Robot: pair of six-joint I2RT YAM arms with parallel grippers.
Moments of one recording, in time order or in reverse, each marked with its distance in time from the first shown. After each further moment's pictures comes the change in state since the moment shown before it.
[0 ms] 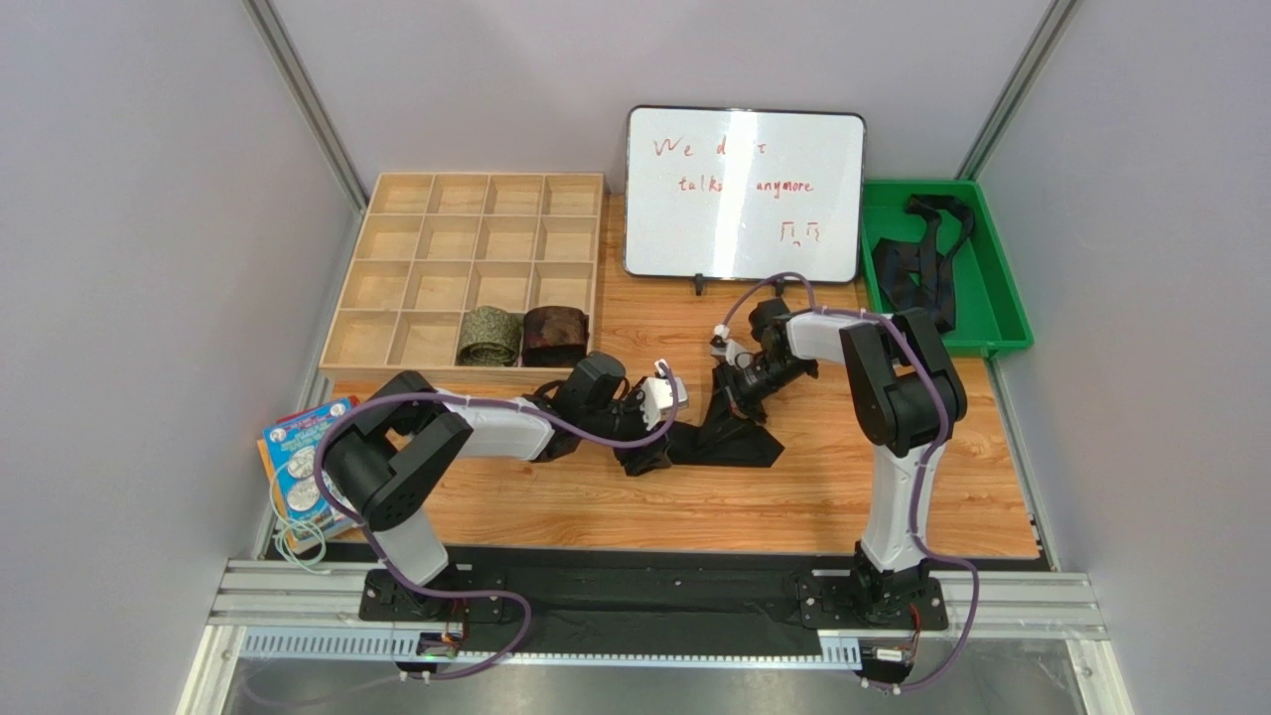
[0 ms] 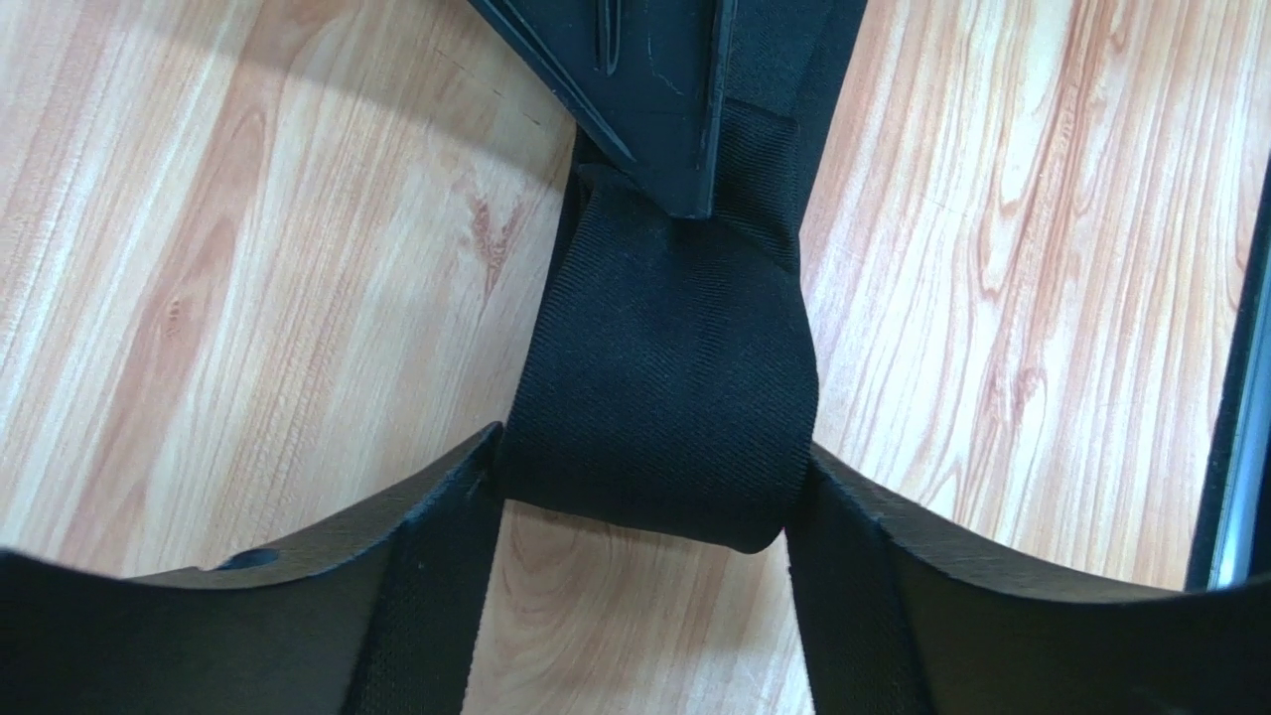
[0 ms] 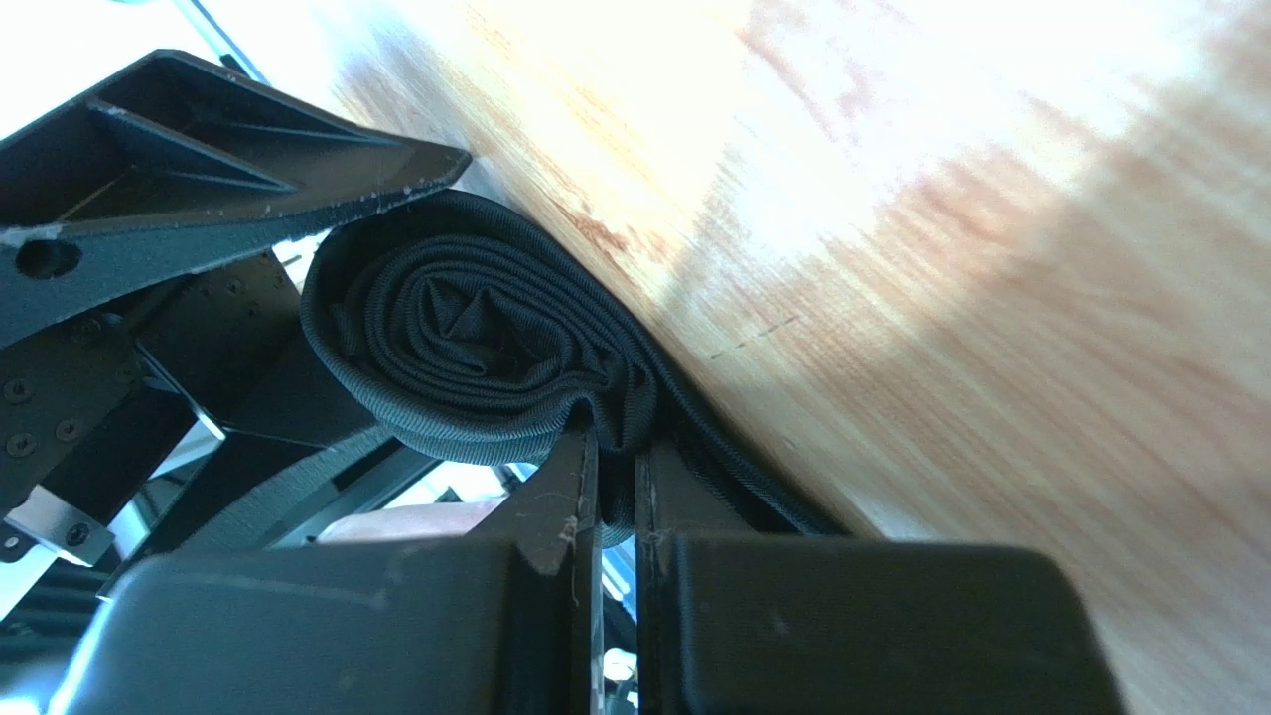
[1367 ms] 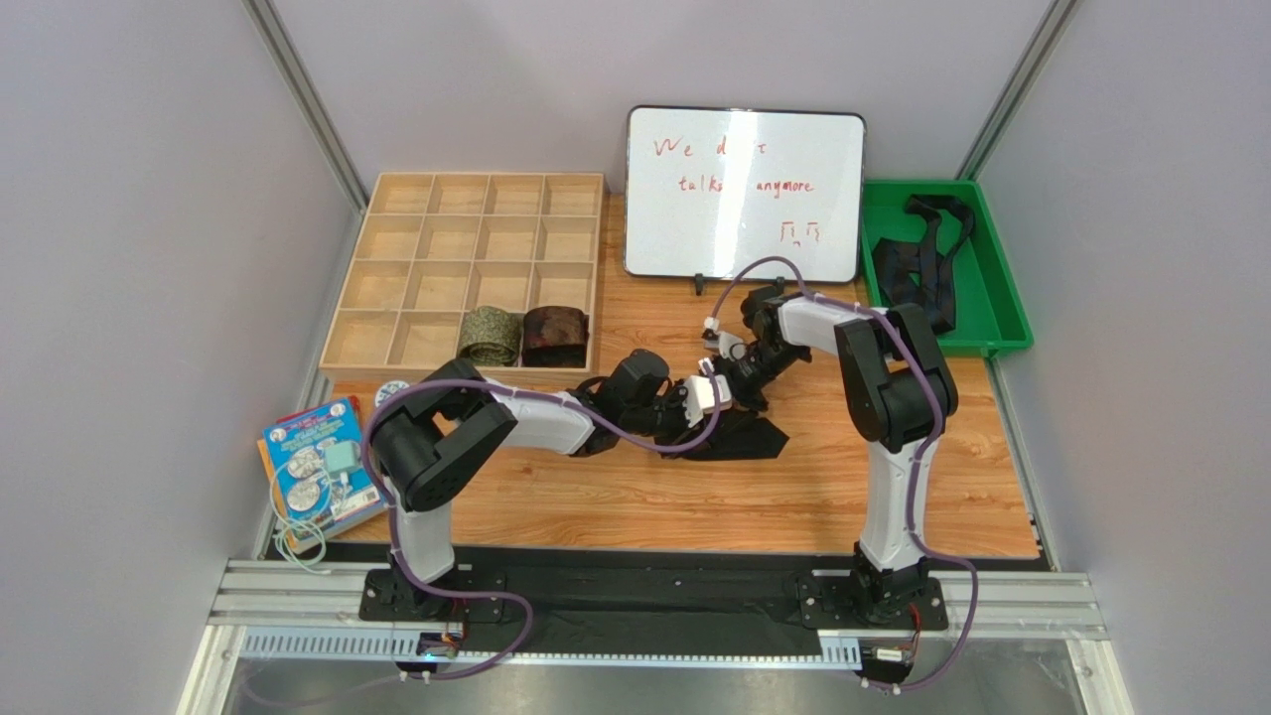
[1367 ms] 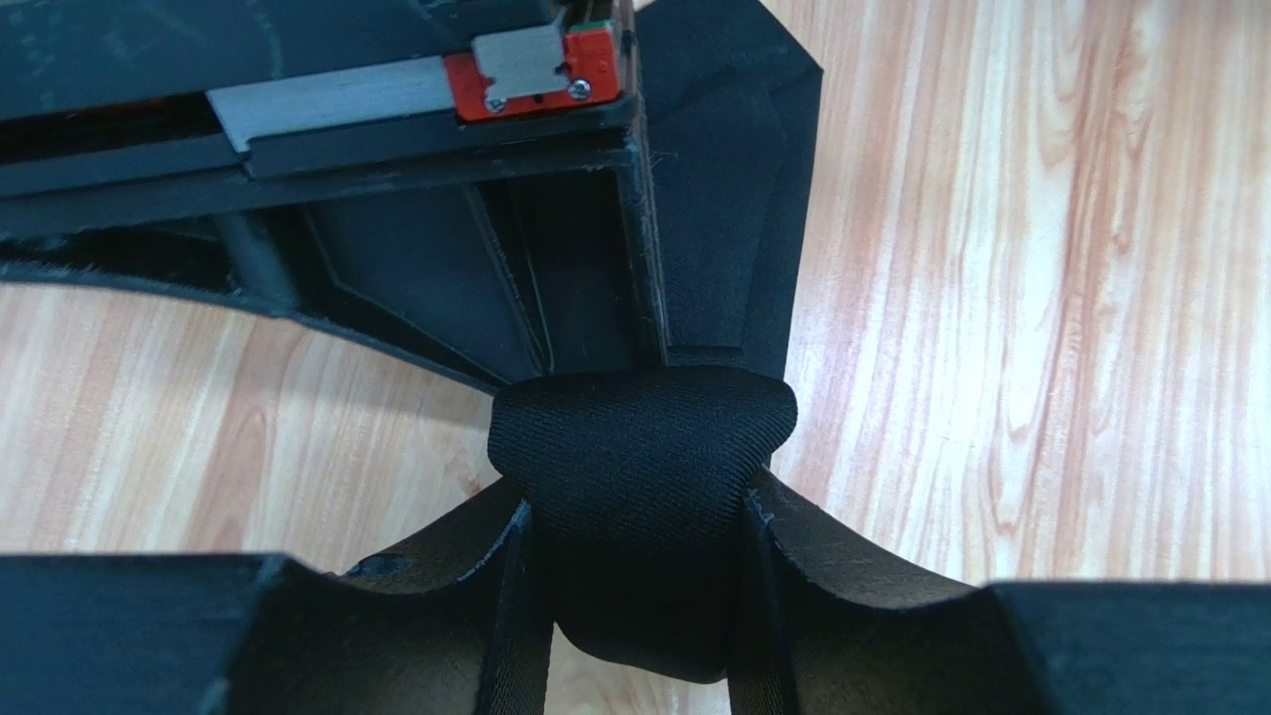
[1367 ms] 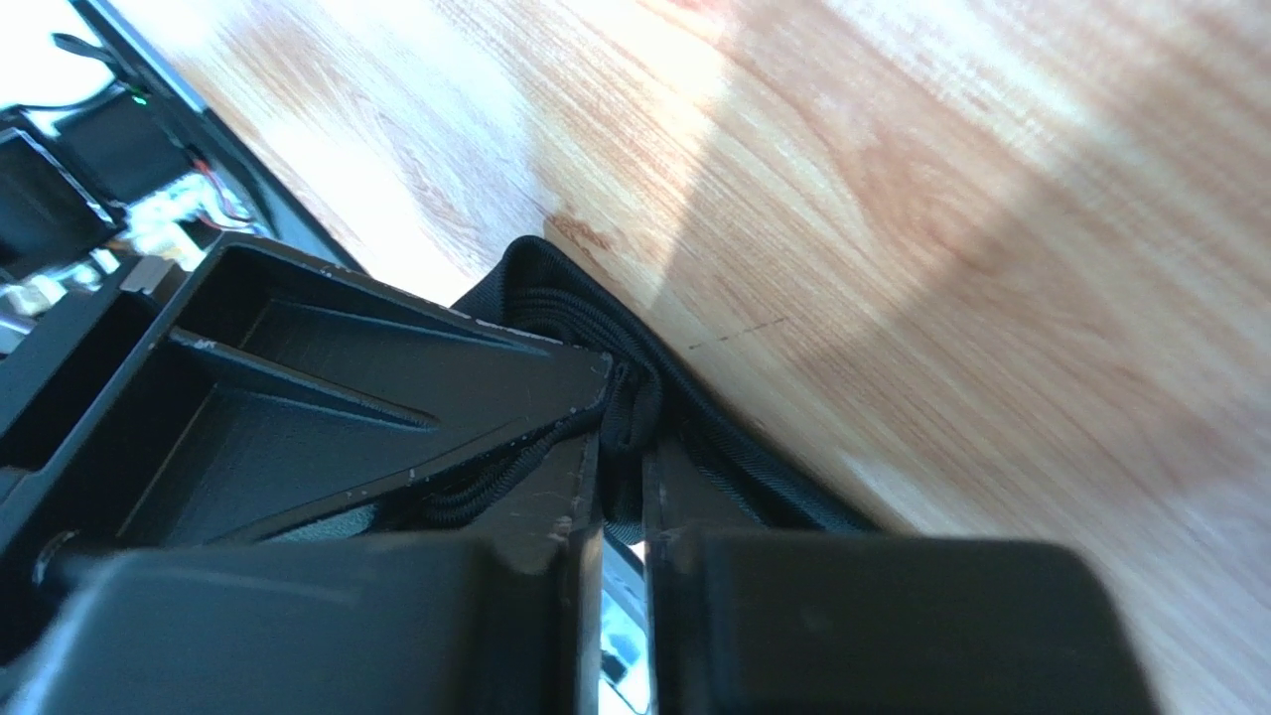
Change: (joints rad) left arm -0.108 0.169 0.167 0.094 -0.064 0.000; right arm 0.032 0.030 0.126 -0.154 0.098 -0.131
